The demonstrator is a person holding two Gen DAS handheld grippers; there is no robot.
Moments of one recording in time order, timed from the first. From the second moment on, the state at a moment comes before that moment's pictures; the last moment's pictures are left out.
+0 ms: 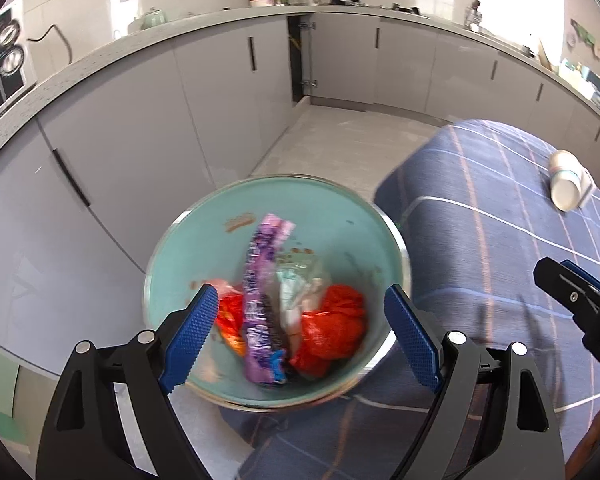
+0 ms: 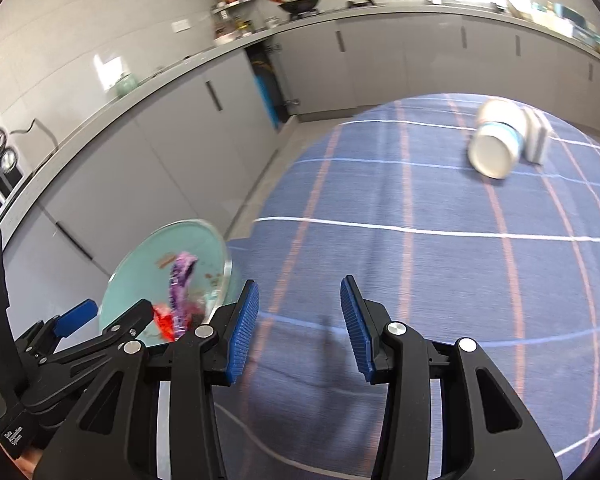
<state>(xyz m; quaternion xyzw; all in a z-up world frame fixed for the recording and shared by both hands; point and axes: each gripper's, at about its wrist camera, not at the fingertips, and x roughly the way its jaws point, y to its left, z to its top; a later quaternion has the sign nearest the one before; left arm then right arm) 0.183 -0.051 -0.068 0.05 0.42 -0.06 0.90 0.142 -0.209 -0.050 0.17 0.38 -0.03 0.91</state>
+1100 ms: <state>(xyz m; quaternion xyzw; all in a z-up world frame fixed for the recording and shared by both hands) 0.215 -0.288 -0.075 0.12 0.42 -0.26 0.86 0.111 -0.428 -0.055 0.22 0.36 -0.20 0.89</state>
